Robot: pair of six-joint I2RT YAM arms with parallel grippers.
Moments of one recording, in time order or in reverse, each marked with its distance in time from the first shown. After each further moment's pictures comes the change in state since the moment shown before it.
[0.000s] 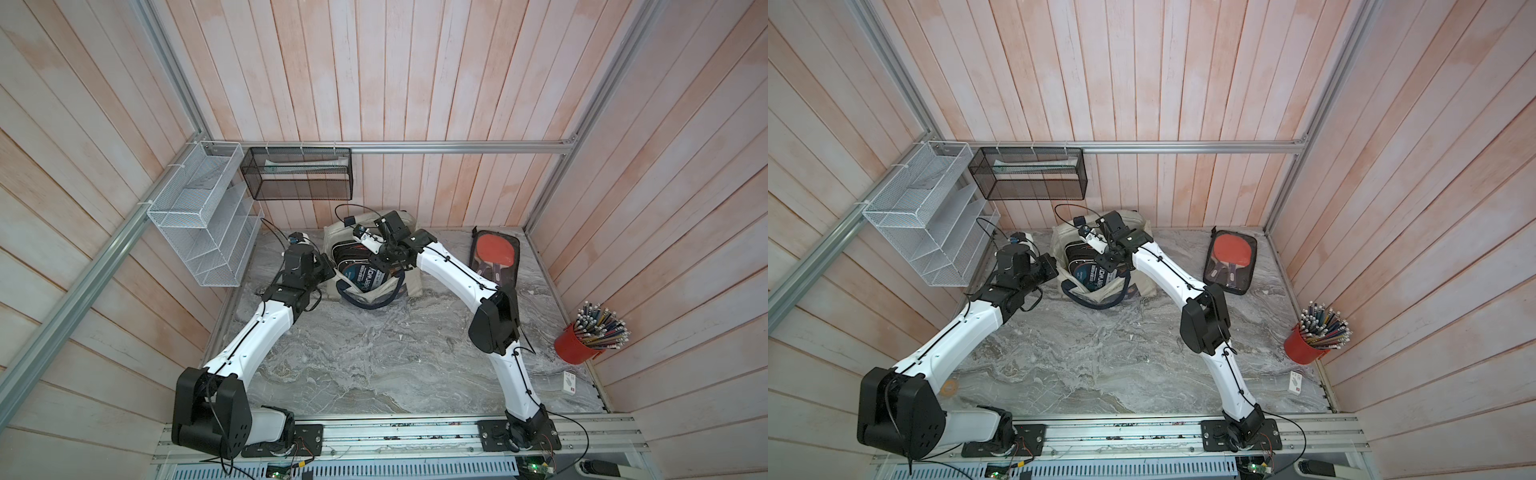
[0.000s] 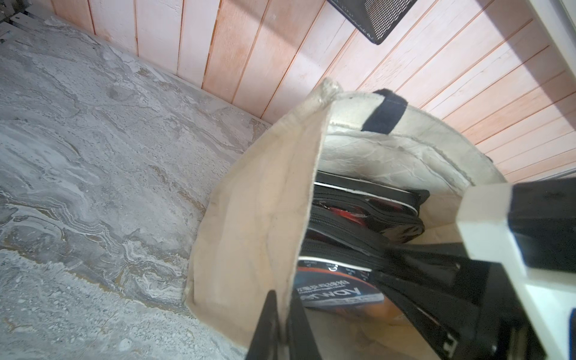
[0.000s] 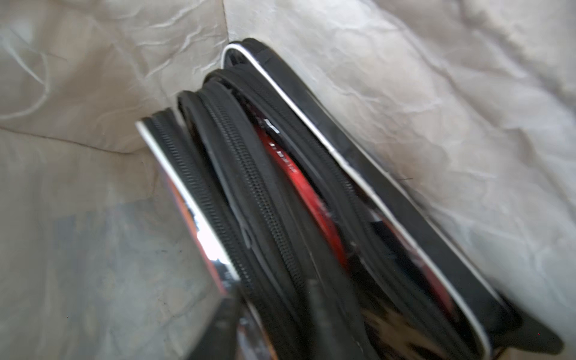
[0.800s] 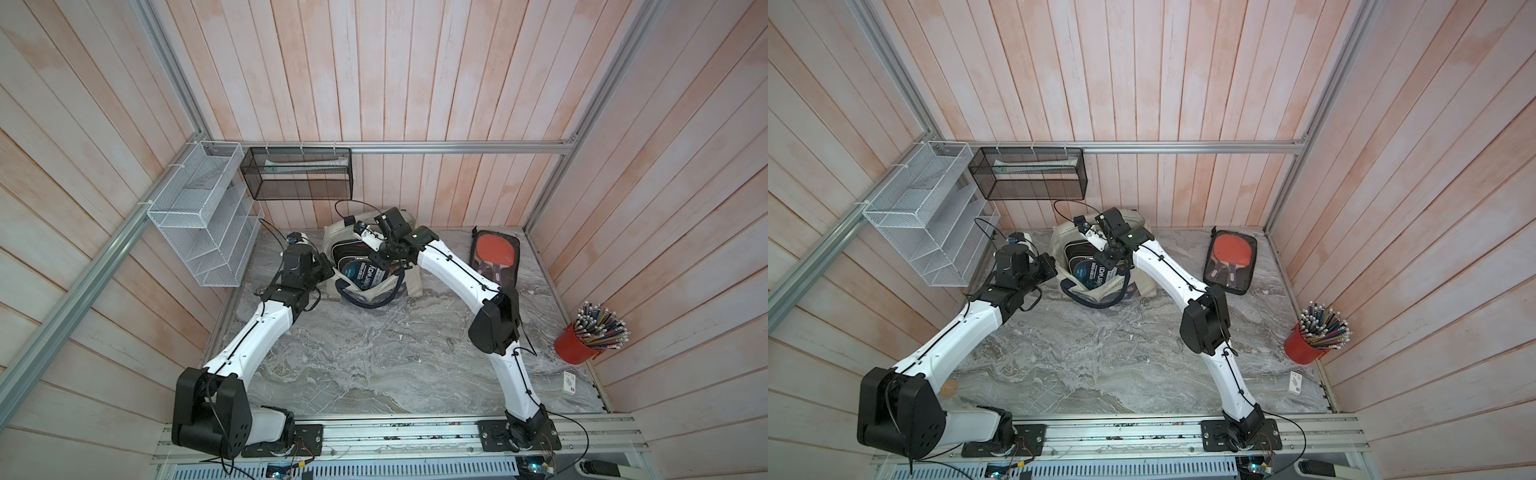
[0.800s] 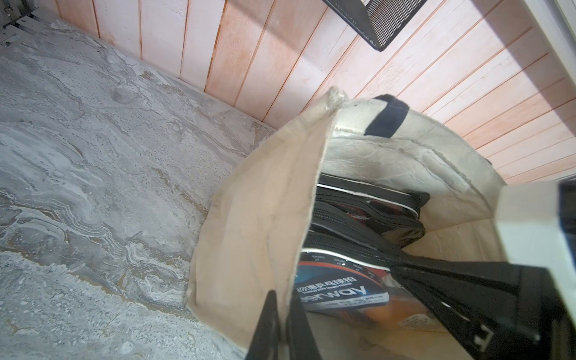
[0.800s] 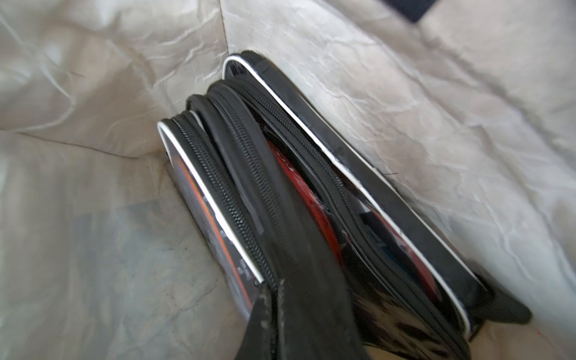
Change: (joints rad) left arm 0.007 0.000 -0.004 0.011 0.001 -0.003; right arm 0.000 -0.017 0.057 -0.051 0.007 0.031
